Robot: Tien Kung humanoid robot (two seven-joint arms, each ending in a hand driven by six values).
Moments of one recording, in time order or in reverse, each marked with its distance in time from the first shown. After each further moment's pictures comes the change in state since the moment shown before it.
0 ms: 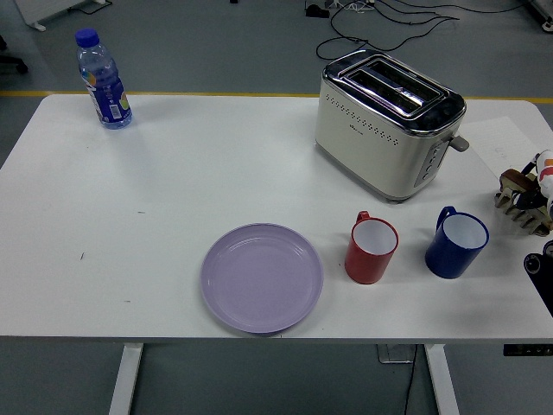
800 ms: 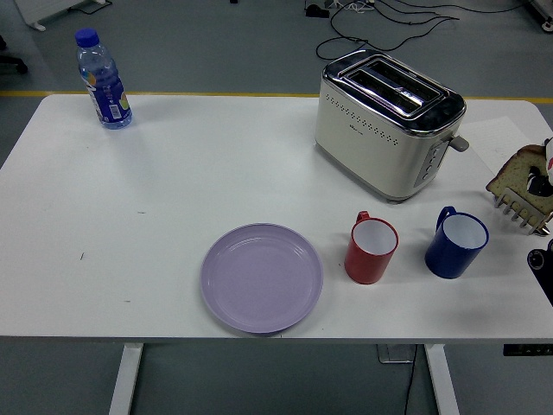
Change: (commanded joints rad) left arm -0.002 0.000 -0.011 0.000 0.016 0.001 0.002; right arm 0.004 -0.028 0.015 0.052 0.000 -0.084 0.011
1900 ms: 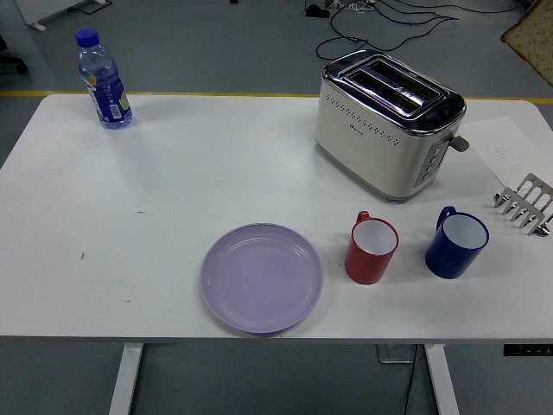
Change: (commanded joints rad) left arm -0.003 0.000 -0.001 0.000 0.001 0.004 0.004; right arm 0.270 -0.072 -0.018 0.235 0.010 0.010 0.003
